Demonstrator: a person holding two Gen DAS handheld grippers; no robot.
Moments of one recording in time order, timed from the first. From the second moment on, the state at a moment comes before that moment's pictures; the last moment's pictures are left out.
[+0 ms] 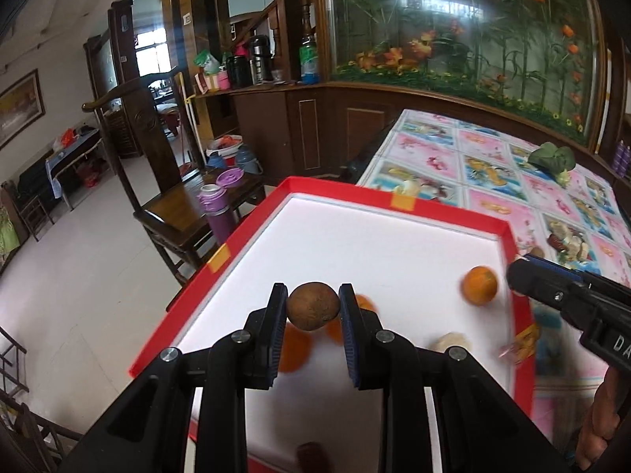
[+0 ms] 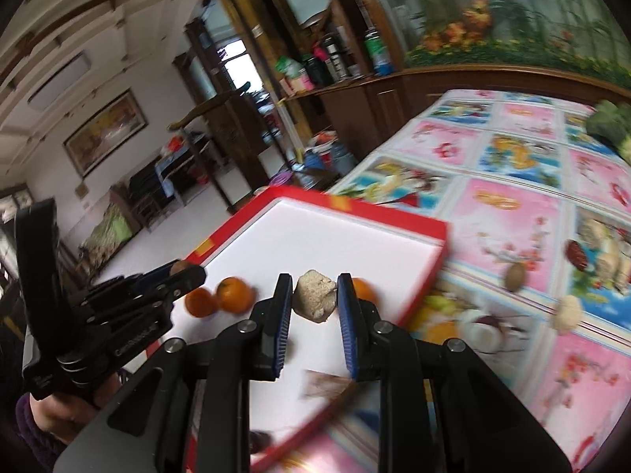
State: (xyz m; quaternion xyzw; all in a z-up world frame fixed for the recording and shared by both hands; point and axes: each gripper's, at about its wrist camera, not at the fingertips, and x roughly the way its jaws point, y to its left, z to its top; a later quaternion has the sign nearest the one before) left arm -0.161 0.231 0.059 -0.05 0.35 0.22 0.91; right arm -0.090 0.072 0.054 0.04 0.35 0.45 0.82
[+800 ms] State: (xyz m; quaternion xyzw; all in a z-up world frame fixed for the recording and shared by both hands) left arm -0.179 0.291 0.041 -0.08 0.36 0.26 0.89; right arm -0.088 0.157 0.030 -0.08 0.44 0.44 0.78
